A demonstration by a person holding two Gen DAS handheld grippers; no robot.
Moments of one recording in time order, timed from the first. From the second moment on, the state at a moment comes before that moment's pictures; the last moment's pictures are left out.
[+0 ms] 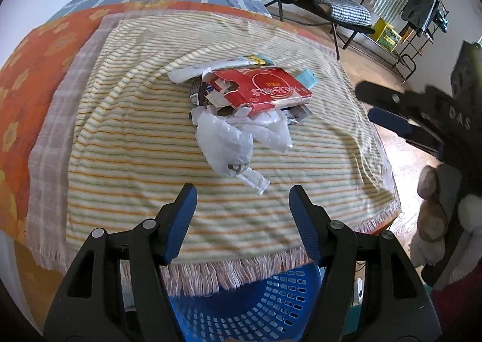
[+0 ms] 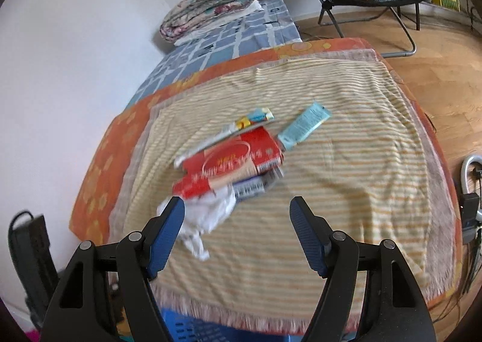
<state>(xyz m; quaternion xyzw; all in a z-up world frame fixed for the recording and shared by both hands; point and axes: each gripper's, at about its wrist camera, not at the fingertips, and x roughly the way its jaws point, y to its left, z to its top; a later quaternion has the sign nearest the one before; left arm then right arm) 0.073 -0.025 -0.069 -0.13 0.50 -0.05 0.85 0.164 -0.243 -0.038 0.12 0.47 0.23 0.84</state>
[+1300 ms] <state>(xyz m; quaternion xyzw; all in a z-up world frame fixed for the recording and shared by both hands) 0.139 -0.005 -0.123 -0.18 0.55 -0.03 0.82 0.248 -0.210 -0.130 0.33 0.57 0.21 0.73</state>
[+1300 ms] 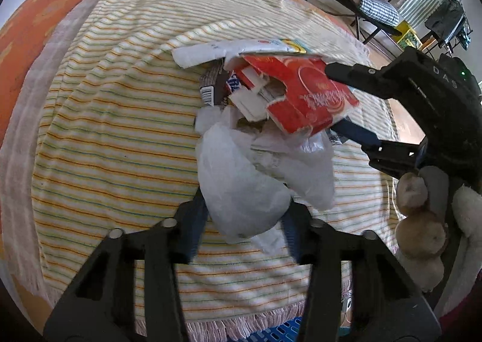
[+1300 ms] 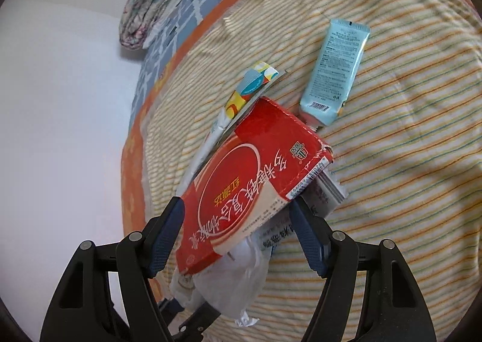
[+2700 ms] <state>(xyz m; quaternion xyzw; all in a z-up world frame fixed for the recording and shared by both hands) 0.118 0.015 -0.098 -0.15 0.51 -0.01 0.85 0.260 -0.192 -0.090 0.35 0.50 0.25 0.75</state>
